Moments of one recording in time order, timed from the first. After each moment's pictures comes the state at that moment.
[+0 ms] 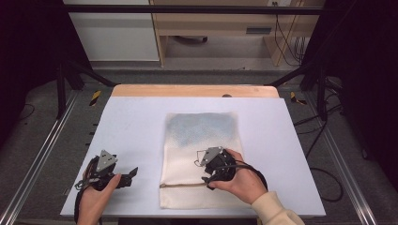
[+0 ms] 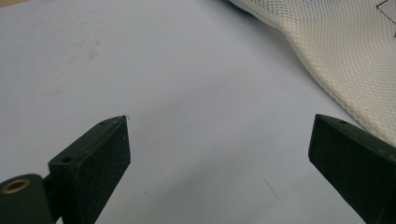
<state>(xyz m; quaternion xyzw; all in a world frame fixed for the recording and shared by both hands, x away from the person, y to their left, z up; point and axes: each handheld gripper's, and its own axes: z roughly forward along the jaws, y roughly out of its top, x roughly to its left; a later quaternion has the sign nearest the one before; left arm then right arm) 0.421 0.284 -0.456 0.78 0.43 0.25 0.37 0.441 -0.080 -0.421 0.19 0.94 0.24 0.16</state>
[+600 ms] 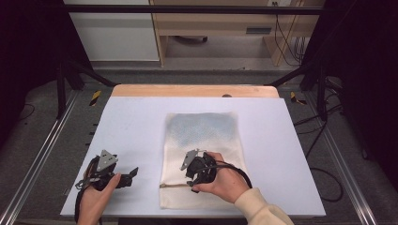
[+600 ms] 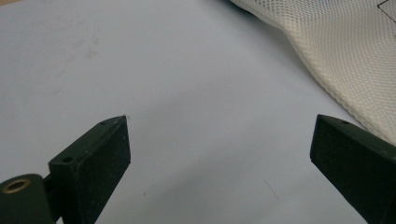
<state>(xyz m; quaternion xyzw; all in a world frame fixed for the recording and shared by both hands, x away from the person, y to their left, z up) 0.423 0.285 -0.457 0.78 0.44 0.25 0.37 0.437 -0.030 -0.419 0.15 0.95 0.22 0.13</state>
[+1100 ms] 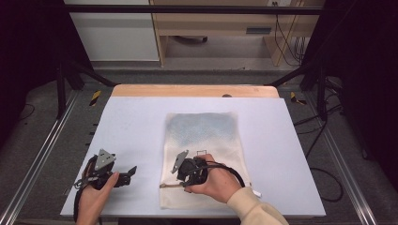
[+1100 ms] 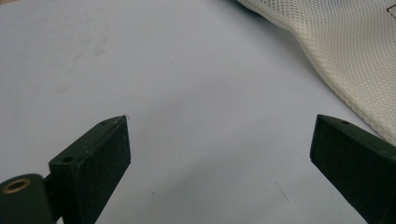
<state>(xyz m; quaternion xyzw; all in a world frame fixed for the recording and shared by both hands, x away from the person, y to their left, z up) 0.425 0.289 -0.458 0.77 0.44 0.25 0.38 0.433 -0.008 -0.414 0.12 0.96 0.22 0.11</state>
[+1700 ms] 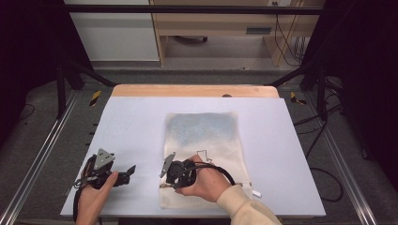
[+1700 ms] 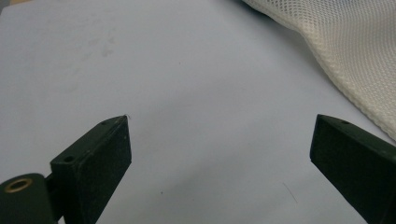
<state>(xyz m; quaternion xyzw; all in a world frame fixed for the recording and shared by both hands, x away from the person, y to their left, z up) 0.427 0.291 -0.458 0.77 0.45 0.26 0.37 0.430 0.021 -0.414 0.07 0.97 0.22 0.09</state>
